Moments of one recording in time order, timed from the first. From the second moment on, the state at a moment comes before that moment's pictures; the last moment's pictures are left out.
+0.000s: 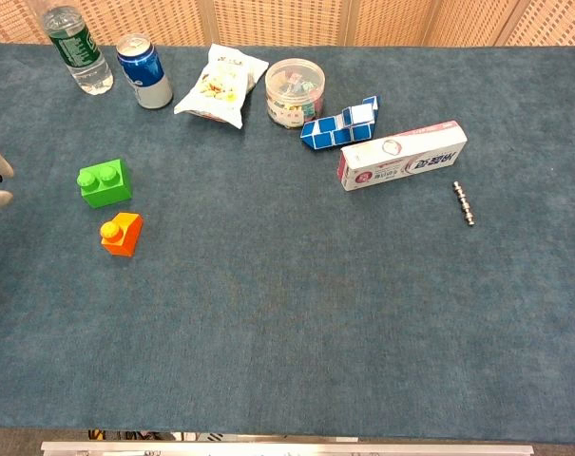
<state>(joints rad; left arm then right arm) -0.31 -1.01 -0.04 -1.75 1.35 1.03 0.00 0.09 -0.97 0.05 -1.58 -1.59 1.51 0.12</state>
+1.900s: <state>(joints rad) -0.59 -1.31 -0.08 -1.49 1.04 0.78 0.23 0.06 -0.97 0.04 -1.55 -1.58 1.54 0.16</state>
